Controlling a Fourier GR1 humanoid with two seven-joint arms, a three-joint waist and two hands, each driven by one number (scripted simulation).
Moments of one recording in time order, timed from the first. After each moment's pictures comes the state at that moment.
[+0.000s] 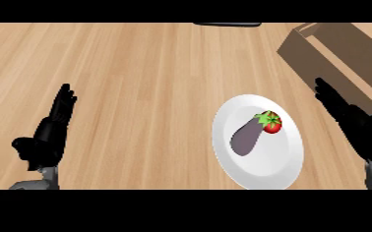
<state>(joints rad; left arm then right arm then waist) -0.01 0.26 0.02 -1.43 0.07 0.14 -0.14 -0.05 -0.53 0.05 -1.53 -0.15 0.11 0.13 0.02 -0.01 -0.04</state>
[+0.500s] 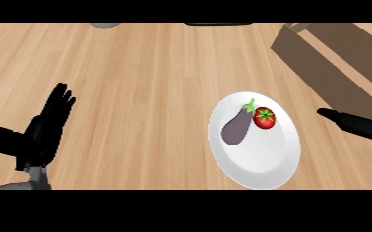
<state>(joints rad) 0.00 0.28 0.05 -1.51 0.21 0.06 0.04 -0.06 -0.44 -0.15 -1.64 -0.01 -0.33 0.12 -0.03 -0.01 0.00</state>
